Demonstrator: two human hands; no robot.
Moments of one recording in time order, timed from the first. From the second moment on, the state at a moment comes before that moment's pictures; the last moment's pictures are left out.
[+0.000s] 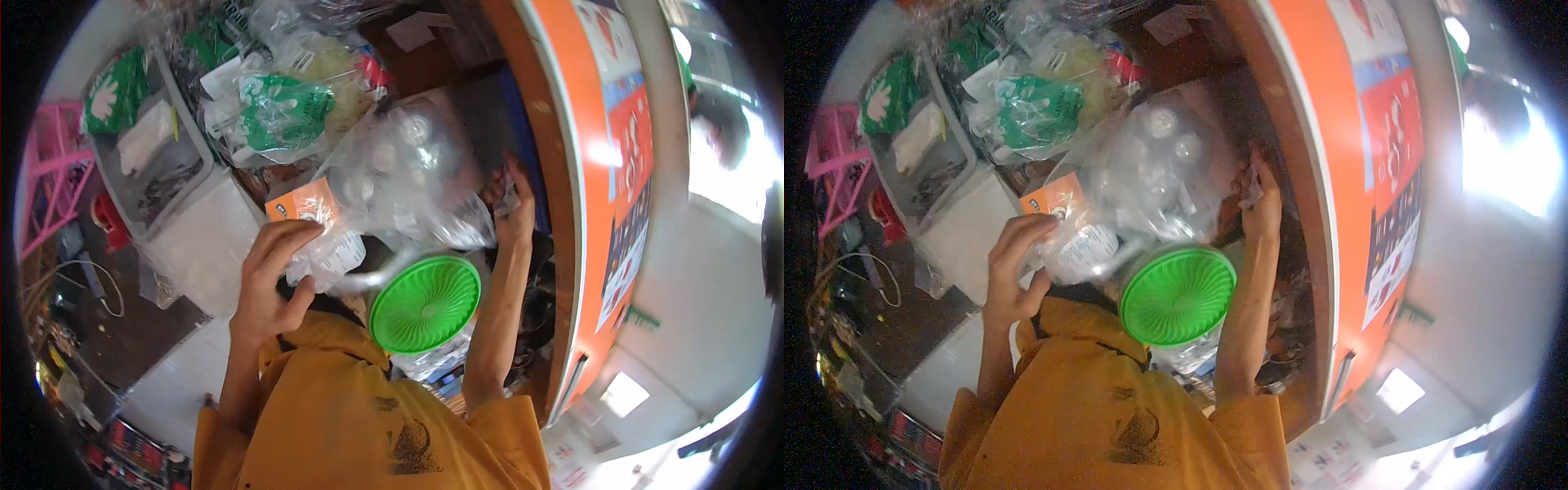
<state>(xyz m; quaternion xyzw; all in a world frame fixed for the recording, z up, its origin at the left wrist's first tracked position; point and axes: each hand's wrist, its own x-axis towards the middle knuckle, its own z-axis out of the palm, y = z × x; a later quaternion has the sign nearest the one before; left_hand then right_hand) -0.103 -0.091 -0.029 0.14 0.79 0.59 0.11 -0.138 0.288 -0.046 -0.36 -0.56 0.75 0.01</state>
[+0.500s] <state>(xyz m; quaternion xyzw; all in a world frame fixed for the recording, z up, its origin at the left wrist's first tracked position) -0.120 -0.152 -0.081 -0.12 0.74 0.65 0.10 -0.475 0.298 -0.181 -0.26 -0.18 0.95 0.04</state>
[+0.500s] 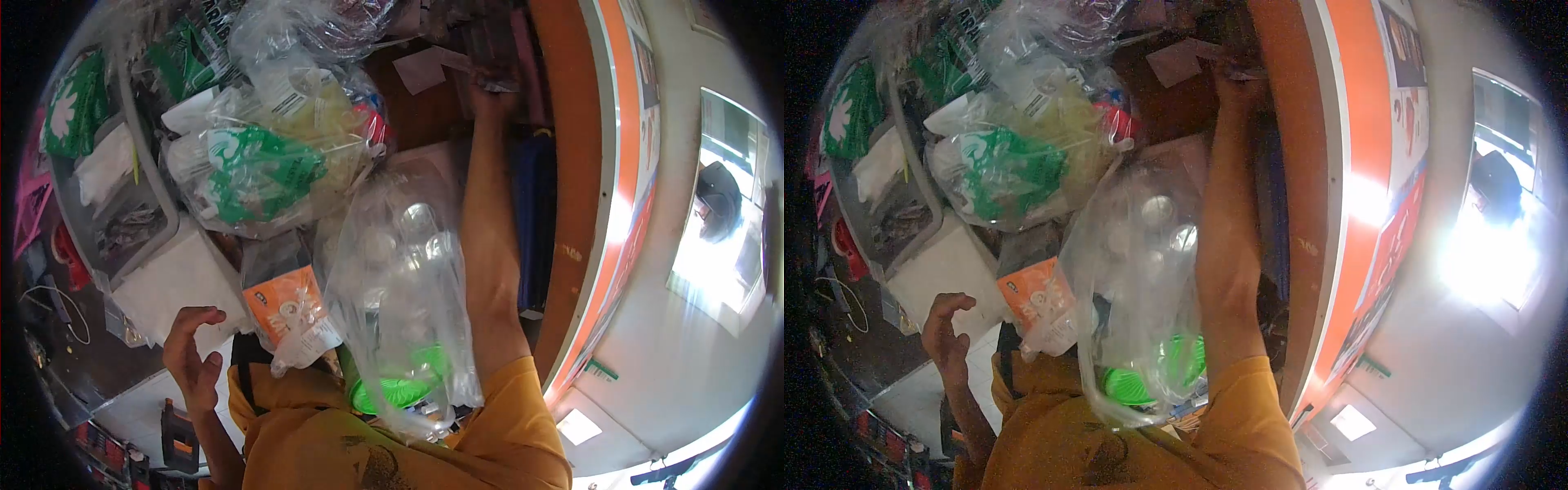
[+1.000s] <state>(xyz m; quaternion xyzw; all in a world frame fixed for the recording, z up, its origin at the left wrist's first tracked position) -0.195 -0.123 -0.094 -0.04 0.72 0.68 0.13 -0.417 0.220 -0.178 -0.24 -0.37 0.89 -0.11</state>
